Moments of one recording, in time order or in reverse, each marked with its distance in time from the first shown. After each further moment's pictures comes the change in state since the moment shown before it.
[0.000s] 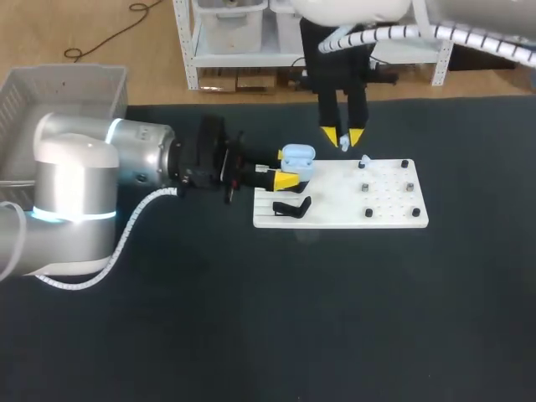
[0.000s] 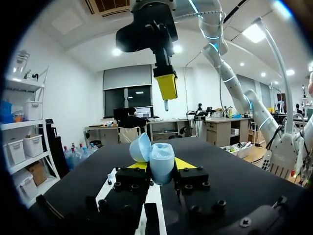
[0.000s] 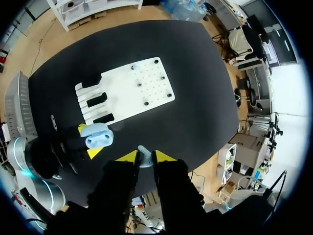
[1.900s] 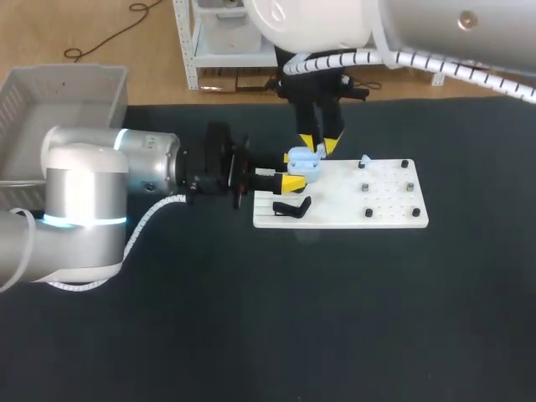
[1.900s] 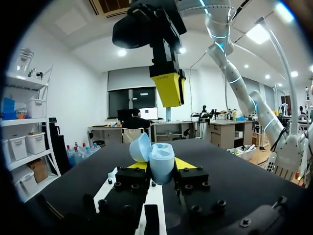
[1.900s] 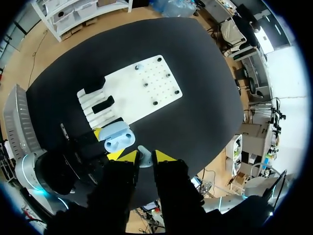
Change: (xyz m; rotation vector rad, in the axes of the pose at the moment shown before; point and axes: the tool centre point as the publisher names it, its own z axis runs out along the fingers) left arm 0.008 0.003 0.009 -0.042 -0.017 -0.022; right arm 0.002 0.035 0.014 -0.008 -0.027 0.122
